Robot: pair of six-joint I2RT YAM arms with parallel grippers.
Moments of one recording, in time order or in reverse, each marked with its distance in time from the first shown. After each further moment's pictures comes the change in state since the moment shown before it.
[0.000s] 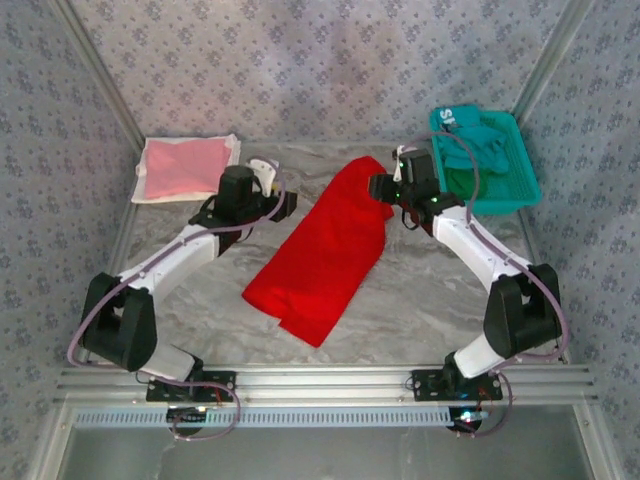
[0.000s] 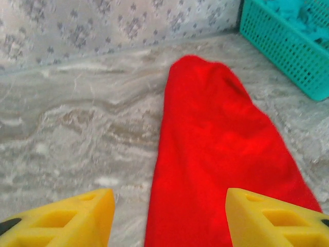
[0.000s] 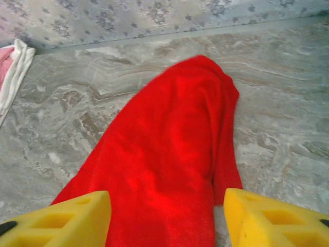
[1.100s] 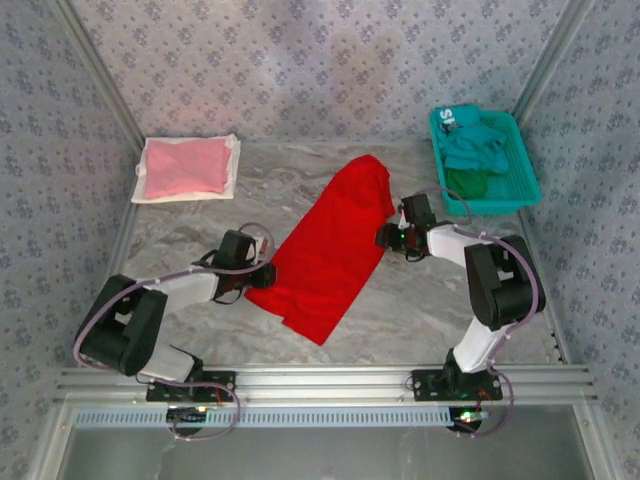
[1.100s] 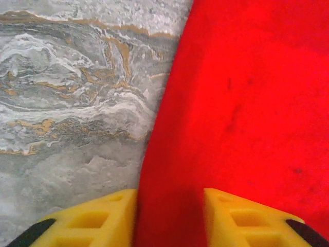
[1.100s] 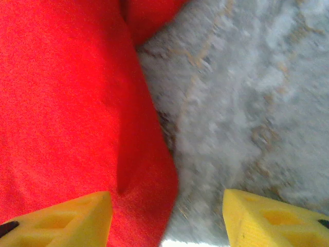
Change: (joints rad) left arm 0.019 -0.010 -0.467 -0.010 0.036 -0.206; right arm -0.090 0.212 -0.267 0.095 -0.219 0.139
